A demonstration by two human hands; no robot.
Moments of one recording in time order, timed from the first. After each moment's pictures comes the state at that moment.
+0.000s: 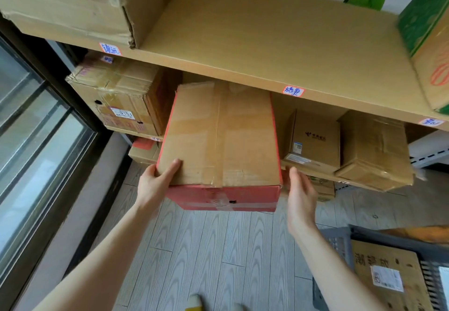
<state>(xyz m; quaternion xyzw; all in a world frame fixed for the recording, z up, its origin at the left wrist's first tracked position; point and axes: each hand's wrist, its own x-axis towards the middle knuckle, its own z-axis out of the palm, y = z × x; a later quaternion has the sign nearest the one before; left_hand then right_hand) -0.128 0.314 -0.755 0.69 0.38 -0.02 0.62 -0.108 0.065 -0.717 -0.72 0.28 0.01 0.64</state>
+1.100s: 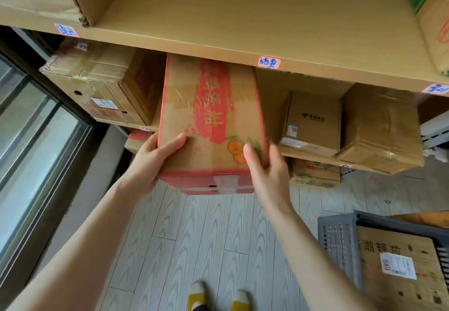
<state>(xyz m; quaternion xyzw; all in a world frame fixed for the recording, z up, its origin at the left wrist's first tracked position) -0.106 0.266 -0.718 0.62 0.24 -0.07 0.75 -0.104 0.063 -0.712 -0.78 0.09 0.07 0.61</state>
